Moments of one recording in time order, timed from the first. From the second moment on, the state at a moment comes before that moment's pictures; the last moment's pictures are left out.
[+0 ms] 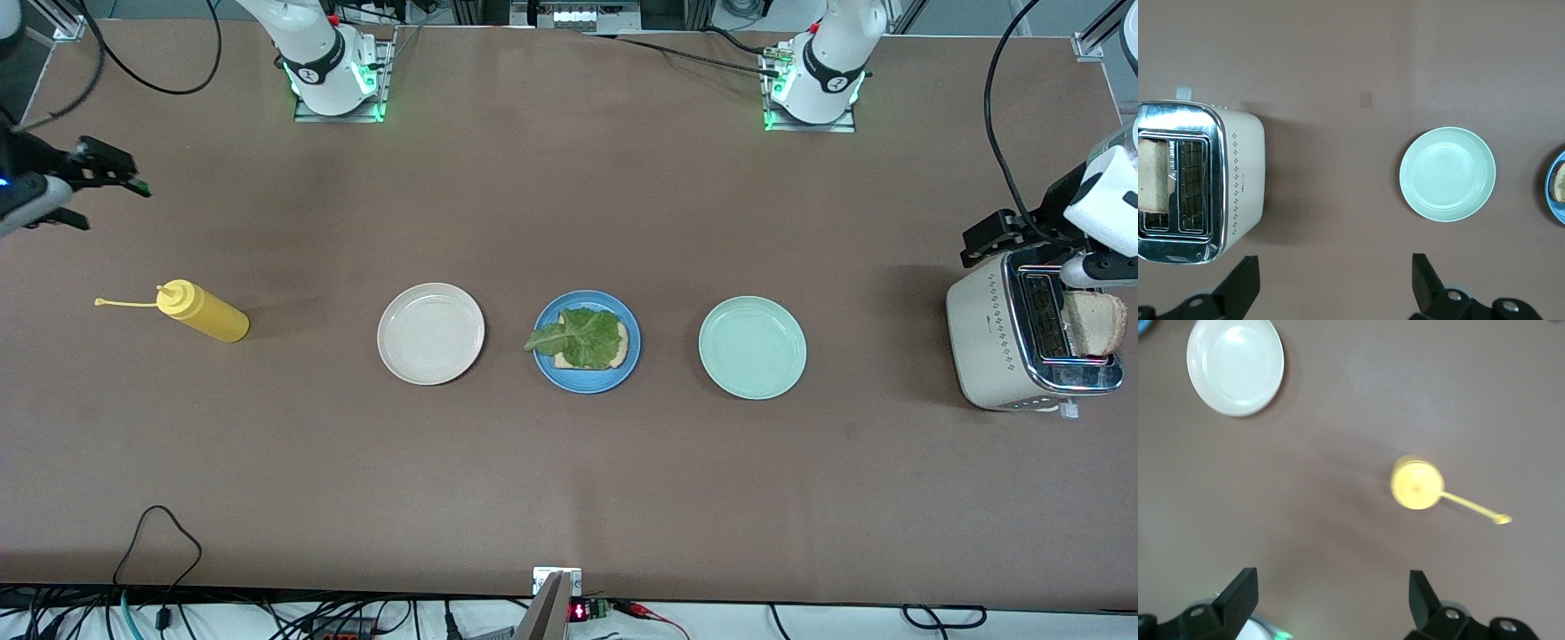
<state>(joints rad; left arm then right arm) 0.13 0.04 -0.12 -1.65 0.02 1.69 -0.06 -0.14 -0.10 -0.11 -1.91 0.07 1.73 -0.85</state>
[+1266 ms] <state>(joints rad) 0.13 0.04 -0.12 -1.65 0.02 1.68 -0.06 -0.46 0.21 -0.20 -2.20 0.79 2.06 -2.36</state>
